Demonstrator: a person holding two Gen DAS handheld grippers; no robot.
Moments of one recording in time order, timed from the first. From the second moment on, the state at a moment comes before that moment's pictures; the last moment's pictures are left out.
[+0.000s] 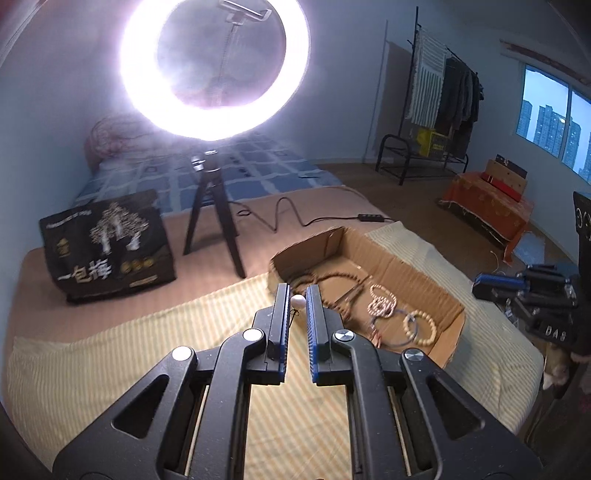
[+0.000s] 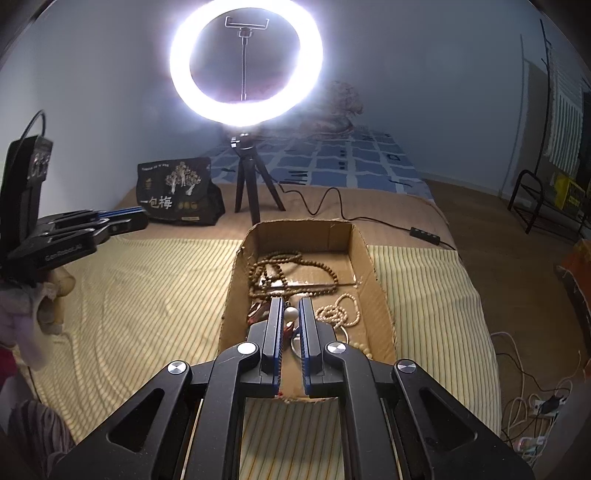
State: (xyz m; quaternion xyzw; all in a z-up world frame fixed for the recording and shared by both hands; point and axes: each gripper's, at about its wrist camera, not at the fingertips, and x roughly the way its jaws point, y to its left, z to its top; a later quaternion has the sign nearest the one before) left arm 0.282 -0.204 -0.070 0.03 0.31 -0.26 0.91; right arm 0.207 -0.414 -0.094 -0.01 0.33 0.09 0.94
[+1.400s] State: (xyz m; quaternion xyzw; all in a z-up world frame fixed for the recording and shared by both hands) left arm 0.350 -0.313 -0.088 0.05 0.32 -0.28 0.90; right arm 0.262 -0.442 -0.143 0.03 0.38 0.08 0.92
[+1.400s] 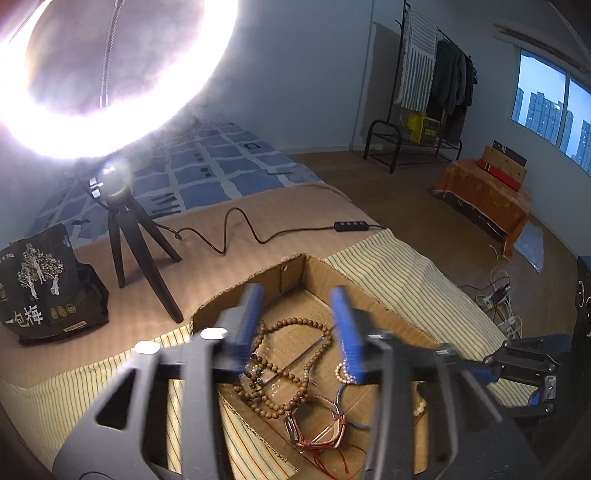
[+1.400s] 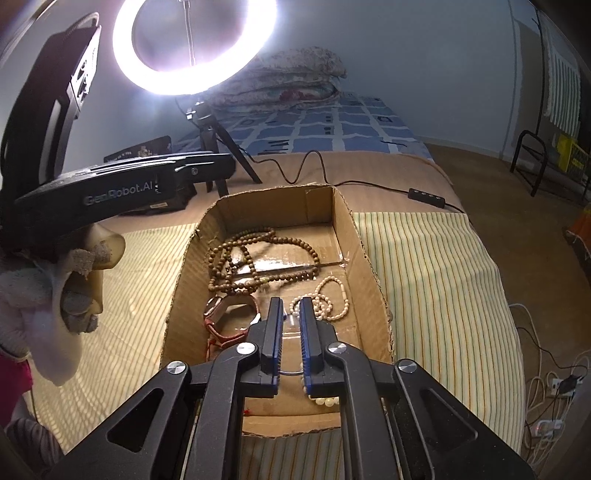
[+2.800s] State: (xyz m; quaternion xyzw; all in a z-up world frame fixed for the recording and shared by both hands) left arm 0.284 -0.257 -0.029 0.04 0.28 -0.24 0.93; right arm 0.218 -0.420 -0.093 0.00 0.35 -0.02 0.94
